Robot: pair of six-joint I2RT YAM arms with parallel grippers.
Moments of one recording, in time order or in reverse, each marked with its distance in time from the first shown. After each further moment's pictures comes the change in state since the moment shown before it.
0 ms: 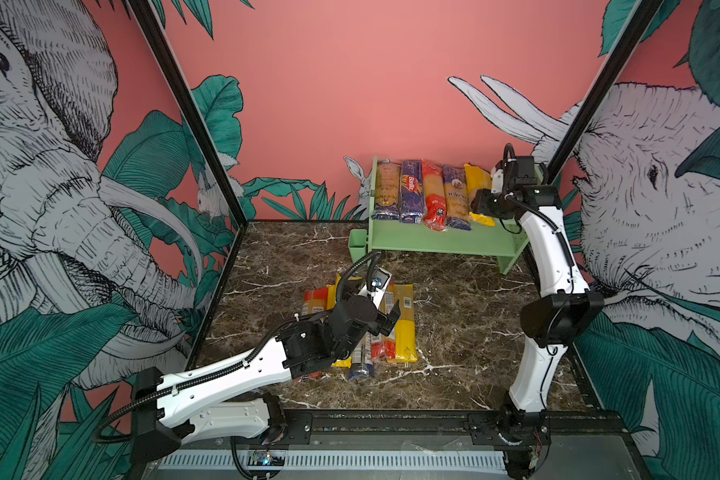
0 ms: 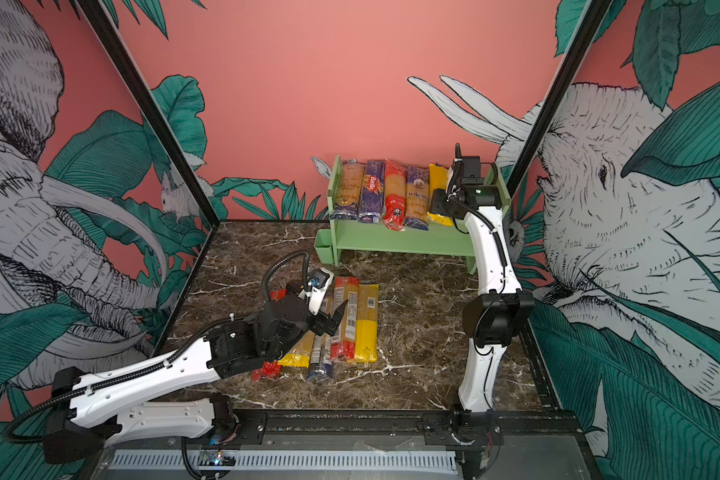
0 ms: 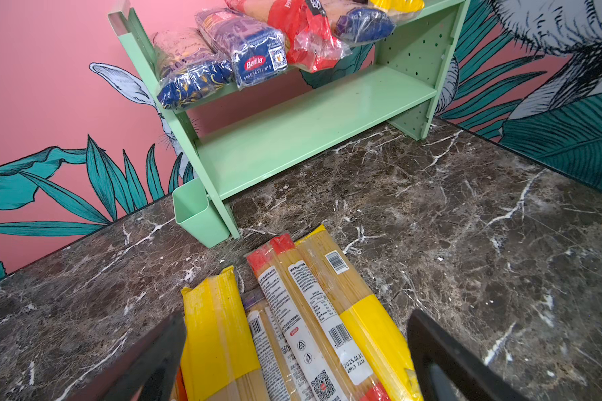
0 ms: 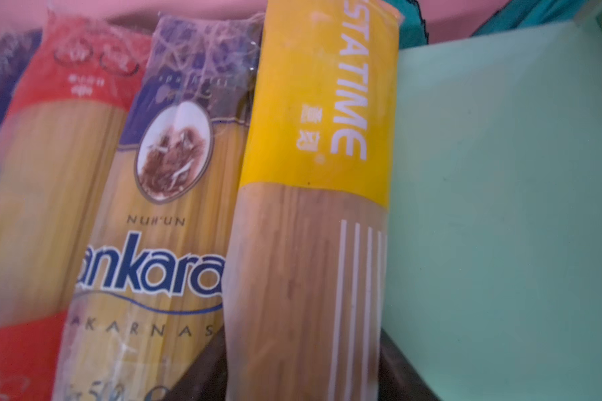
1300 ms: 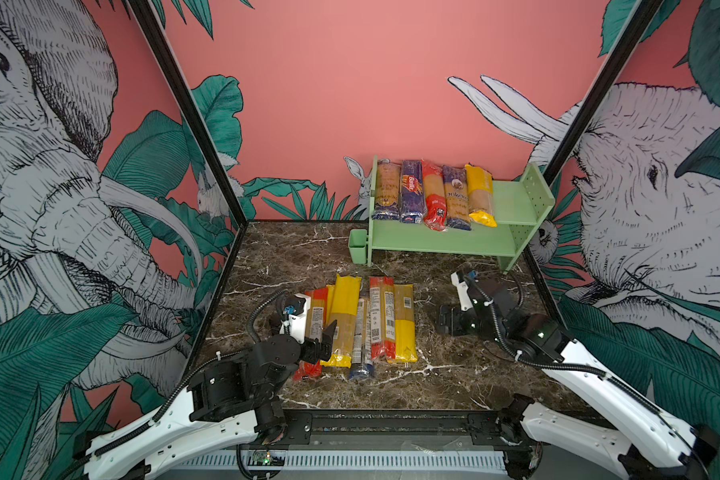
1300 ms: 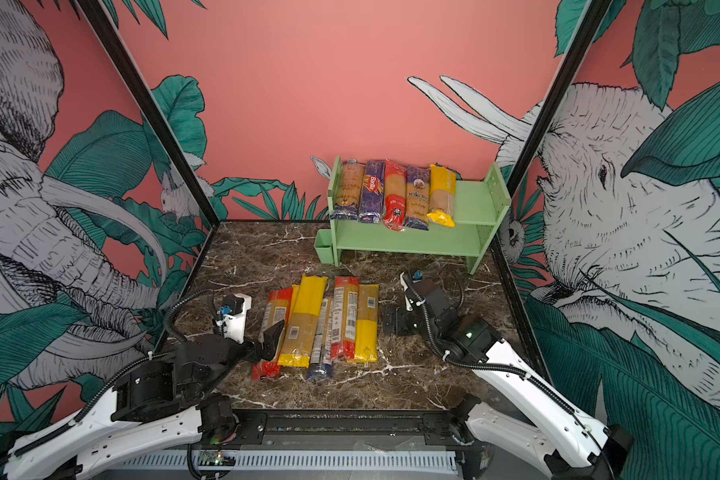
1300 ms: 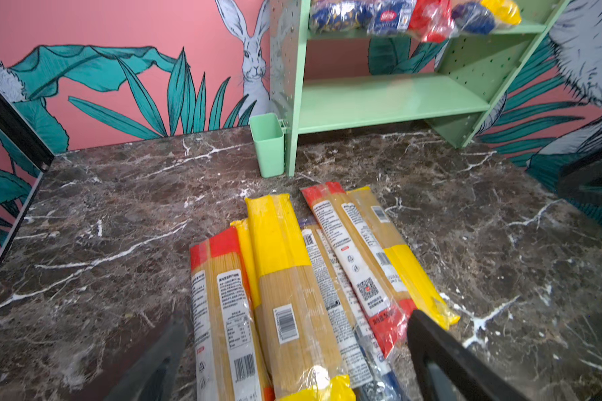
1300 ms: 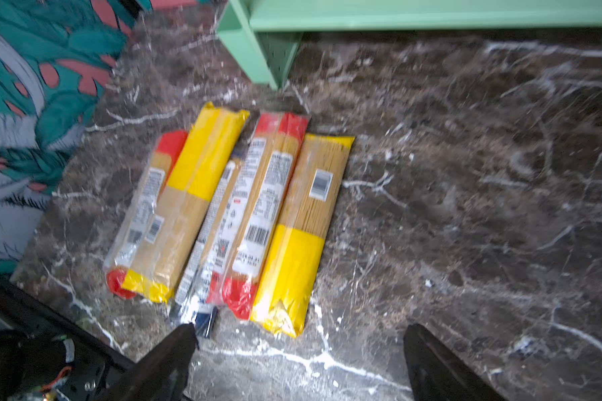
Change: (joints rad) left arm 0.004 -0.600 -0.237 -0.439 -0.072 -0.289; right arm 0.731 -1.037 -1.336 0.247 0.197 0.337
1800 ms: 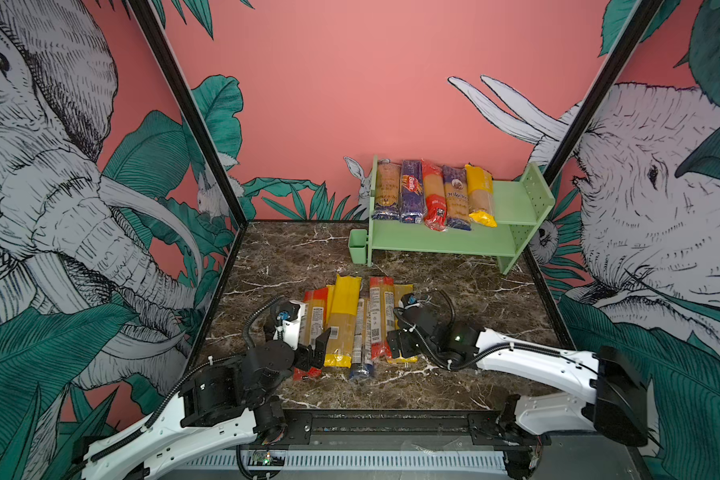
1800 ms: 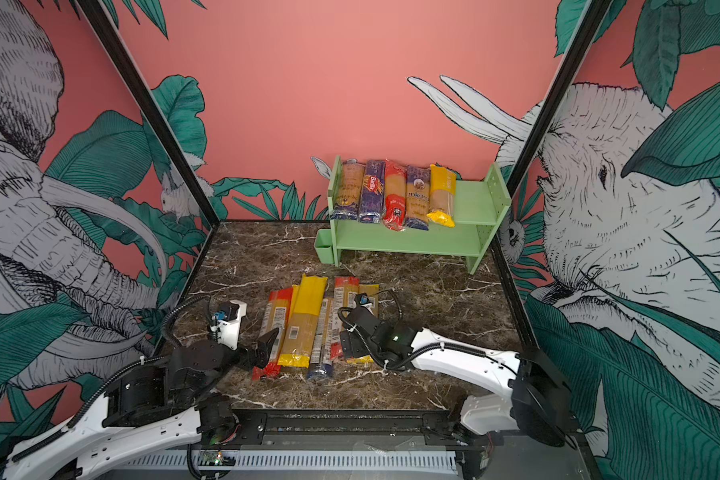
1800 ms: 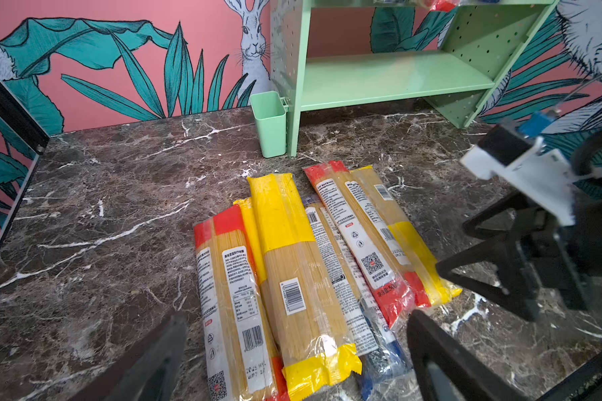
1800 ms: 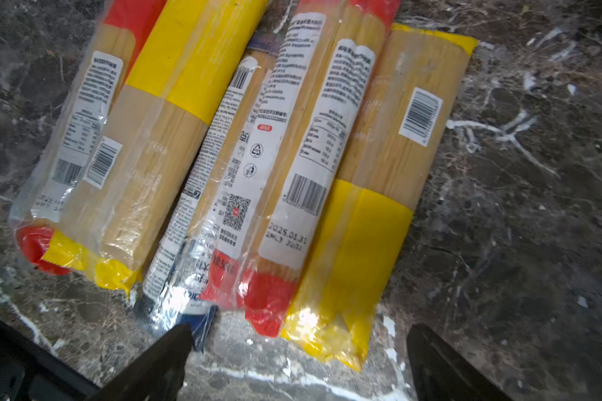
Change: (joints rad) left arm 0.000 -0.071 -0.008 -0.090 0.019 -0.021; right arm 0.273 0.438 -0.038 0.274 0.140 0.124
